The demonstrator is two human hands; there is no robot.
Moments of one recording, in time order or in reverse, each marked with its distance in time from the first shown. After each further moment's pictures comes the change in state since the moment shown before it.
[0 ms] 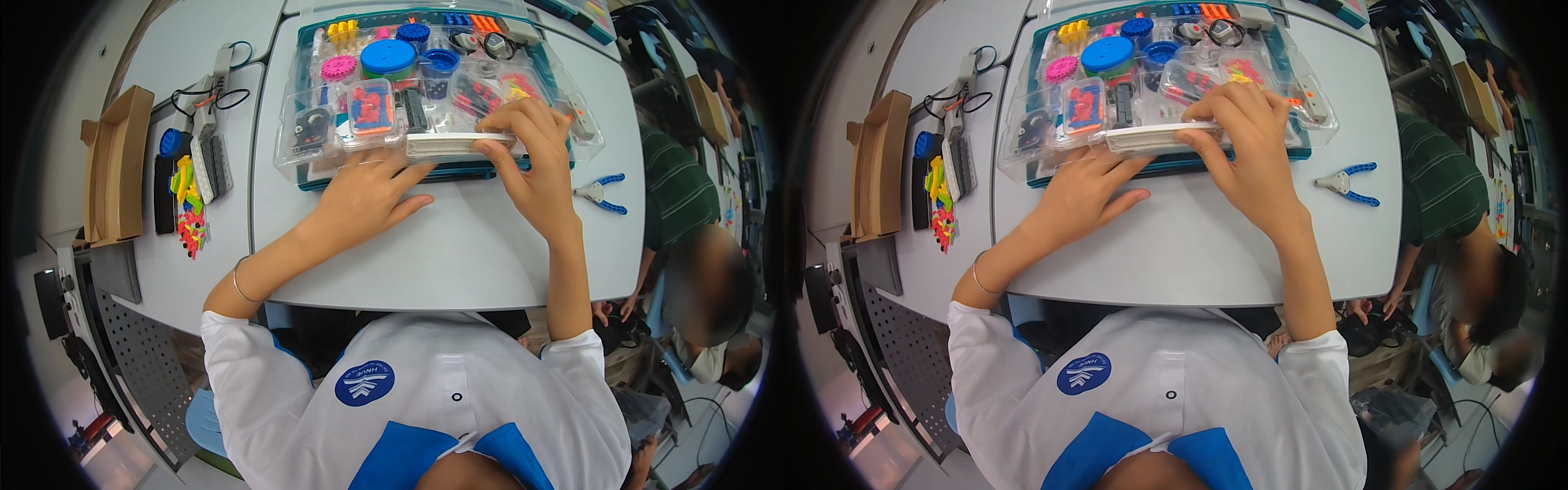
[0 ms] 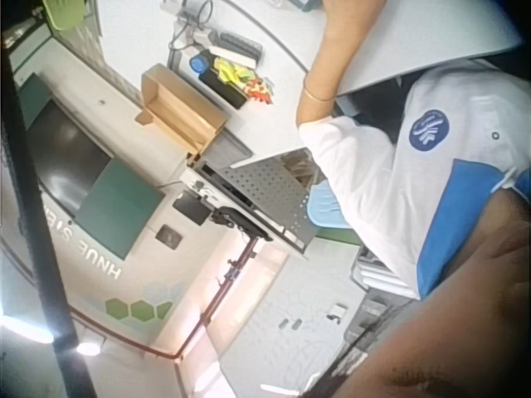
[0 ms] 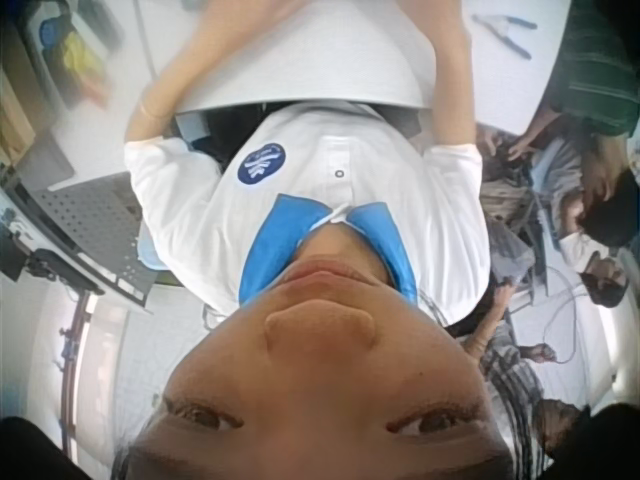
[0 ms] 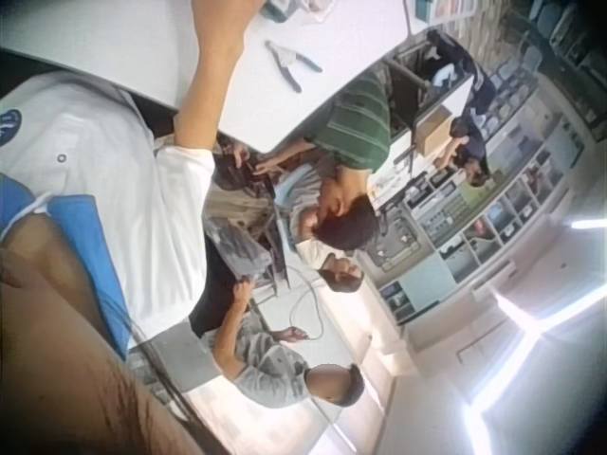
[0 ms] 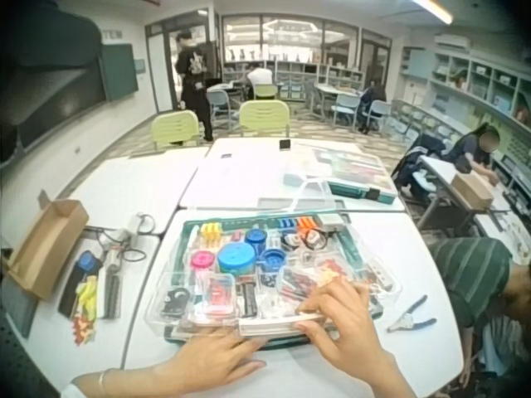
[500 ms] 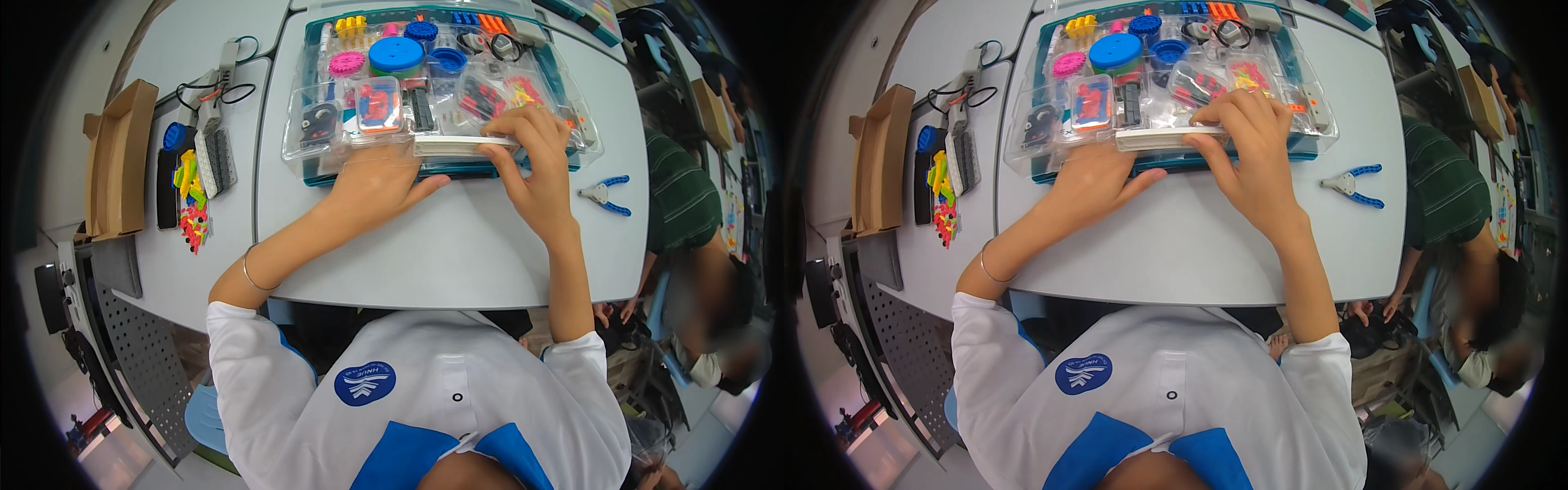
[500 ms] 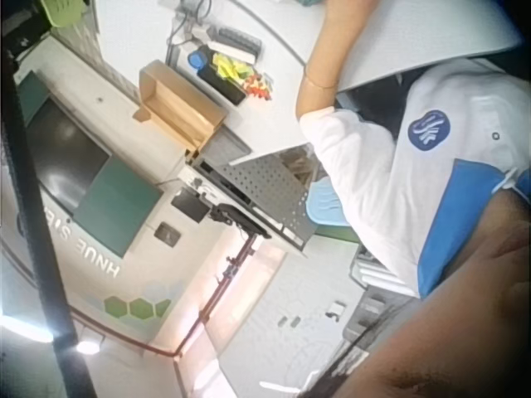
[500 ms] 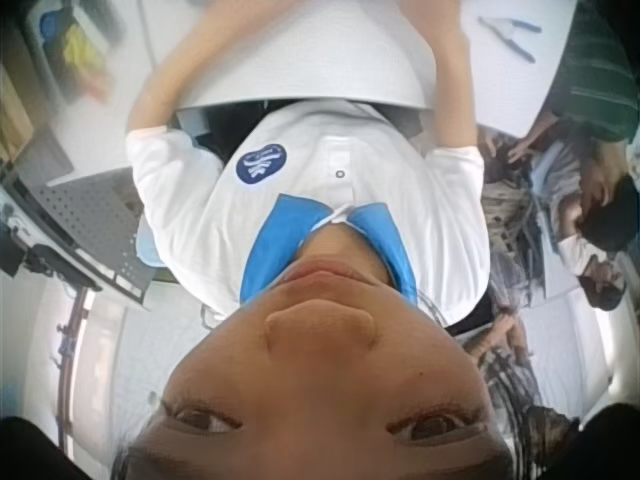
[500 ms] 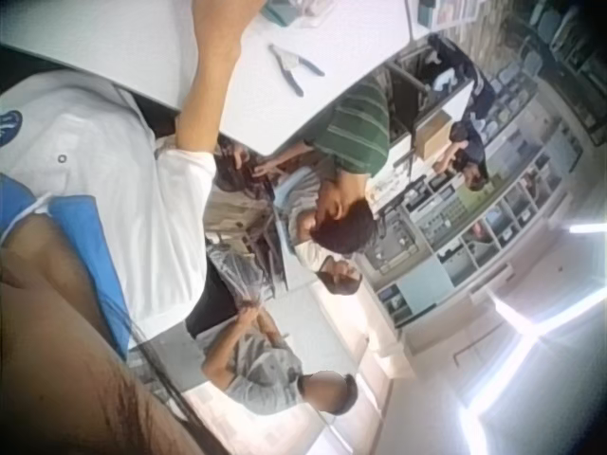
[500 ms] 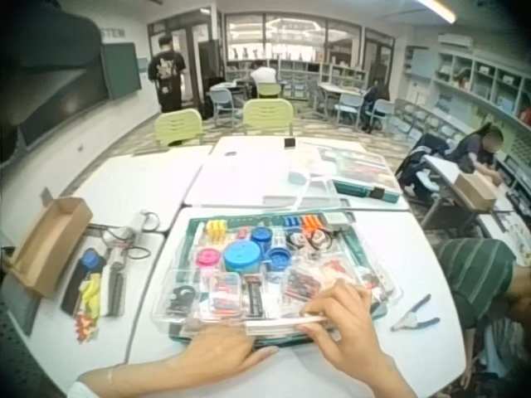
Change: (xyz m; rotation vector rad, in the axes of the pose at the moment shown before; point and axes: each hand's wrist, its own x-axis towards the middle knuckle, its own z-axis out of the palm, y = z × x) left_hand 0.011 -0.009 0.016 0.037 0.005 -0.092; right_hand -0.008 0.000 0.007 0.008 -0.009 0.033
